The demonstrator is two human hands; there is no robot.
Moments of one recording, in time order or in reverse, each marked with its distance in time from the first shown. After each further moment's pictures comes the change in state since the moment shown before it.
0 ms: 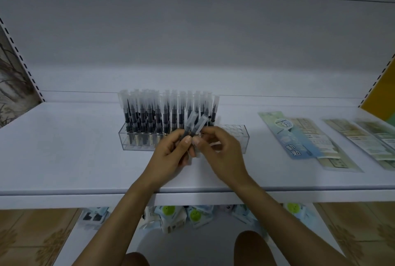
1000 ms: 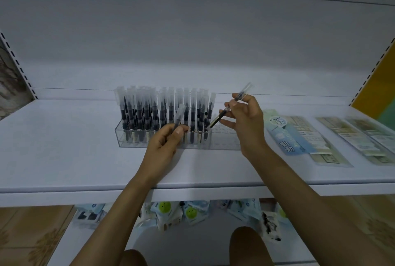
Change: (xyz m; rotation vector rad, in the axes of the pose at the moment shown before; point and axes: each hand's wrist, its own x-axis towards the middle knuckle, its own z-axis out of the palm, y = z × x) left_hand 0.001 -0.001 -0.003 -0.016 0.177 -0.109; right_hand 0.048 -0.014 -0.043 0.412 0.274 0.241
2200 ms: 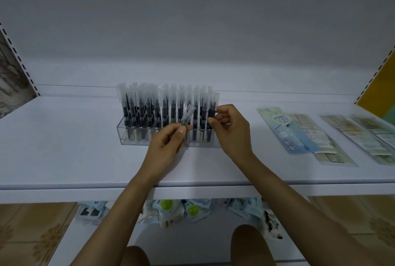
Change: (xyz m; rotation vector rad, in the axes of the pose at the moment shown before) left_hand -0.001 0.001 0.000 0.097 -0.006 0.027; right_hand -0.005 0.047 0.008 -0.575 -0.078 -0.389
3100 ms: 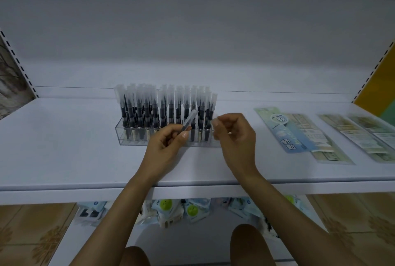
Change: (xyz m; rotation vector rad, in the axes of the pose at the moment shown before) left_hand 0.001 -0.006 0.000 -0.023 -0.030 0.060; right_hand -0.031 -0.021 -0.013 0.325 0.102 0.069
